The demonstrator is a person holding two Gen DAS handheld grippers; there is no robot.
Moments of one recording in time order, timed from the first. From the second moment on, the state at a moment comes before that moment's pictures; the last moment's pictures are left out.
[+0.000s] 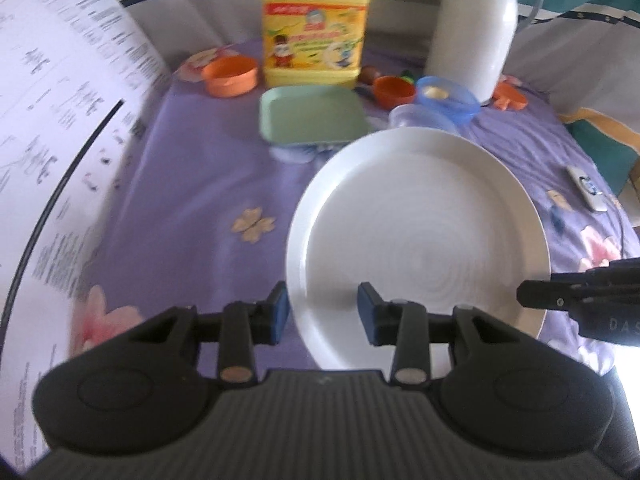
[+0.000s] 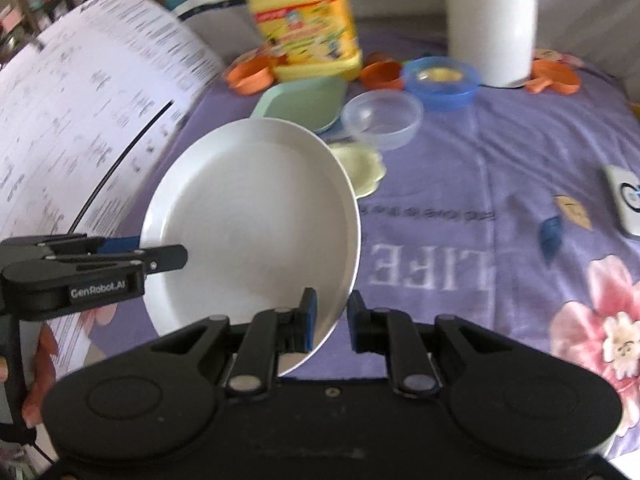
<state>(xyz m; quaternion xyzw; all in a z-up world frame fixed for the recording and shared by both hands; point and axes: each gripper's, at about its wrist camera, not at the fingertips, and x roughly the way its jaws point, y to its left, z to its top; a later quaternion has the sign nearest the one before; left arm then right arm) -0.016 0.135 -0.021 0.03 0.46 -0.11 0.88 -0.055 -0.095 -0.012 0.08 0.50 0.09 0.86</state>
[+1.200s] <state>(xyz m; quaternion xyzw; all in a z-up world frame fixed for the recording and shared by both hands) -0.002 0.189 -0.071 0.02 0.49 -0.06 0.87 -0.020 -0.017 -0.064 0.00 0.55 0.12 0.83</state>
